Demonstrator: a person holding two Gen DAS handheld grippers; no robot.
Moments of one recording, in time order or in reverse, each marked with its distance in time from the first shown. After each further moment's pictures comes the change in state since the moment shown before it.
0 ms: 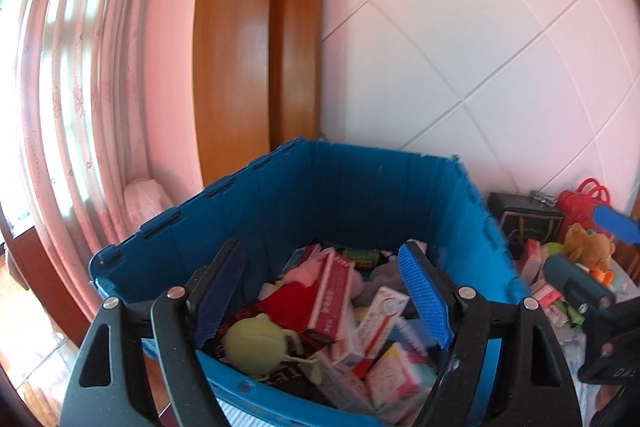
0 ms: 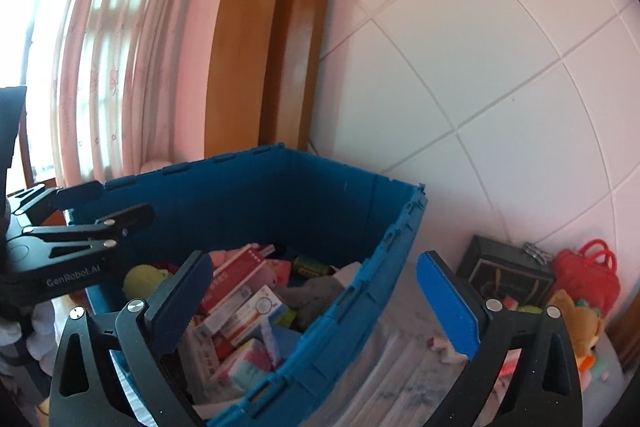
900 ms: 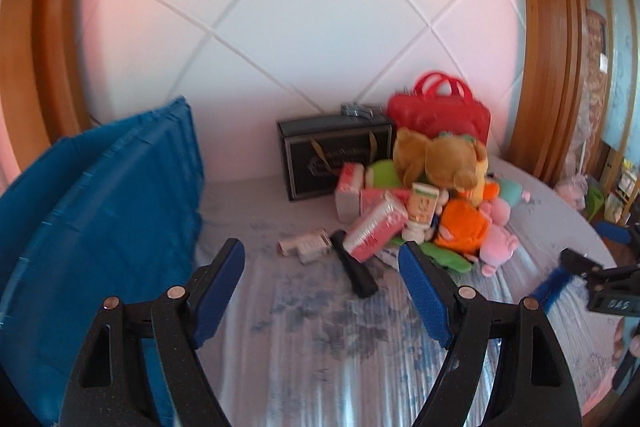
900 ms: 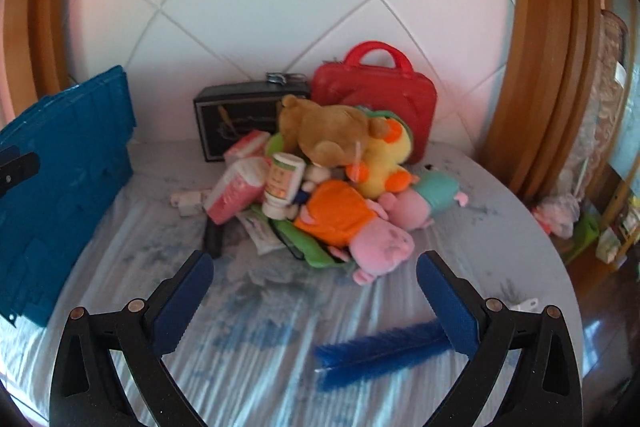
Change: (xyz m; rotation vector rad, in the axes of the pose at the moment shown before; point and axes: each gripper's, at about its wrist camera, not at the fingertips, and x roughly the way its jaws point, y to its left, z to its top) left arm 0.045 -0.361 -0.090 0.287 0.215 -0.398; right arm -0.123 -0.347 -0.209 0.375 0.359 -0.472
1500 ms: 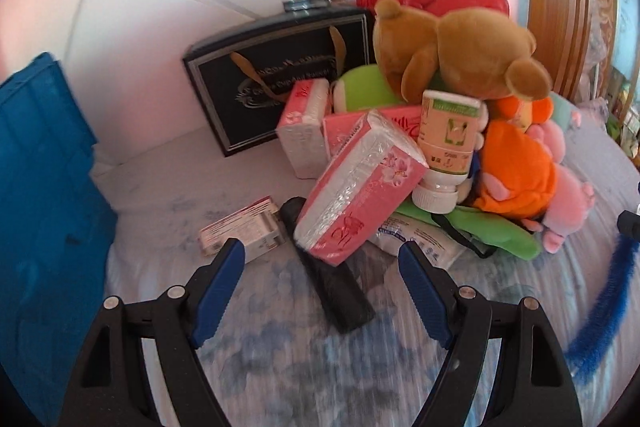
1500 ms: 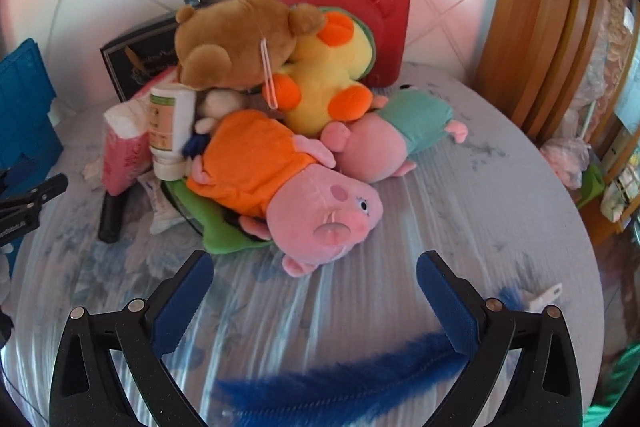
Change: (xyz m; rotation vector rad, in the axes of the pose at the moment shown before) left arm 0.229 -0.061 -0.019 0.156 0.225 -0.043; right arm 0.151 -0.086 -0.019 0.070 0.228 -0.039
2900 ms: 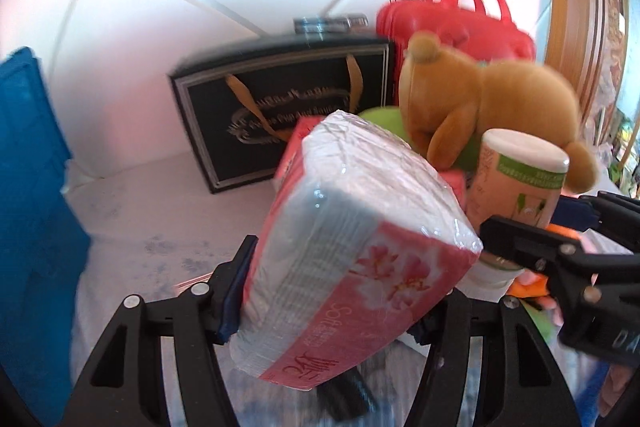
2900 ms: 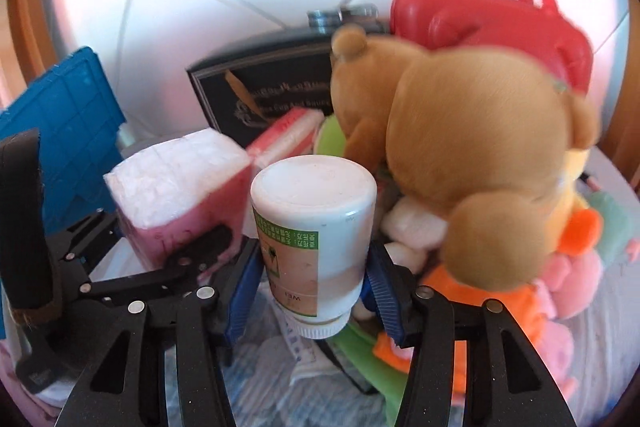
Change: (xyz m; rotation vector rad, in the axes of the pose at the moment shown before) left arm 0.020 0.015 0.033 -0.115 -0.122 -0.018; right arm 0.045 0.120 0.075 -0.090 -0.126 0.312
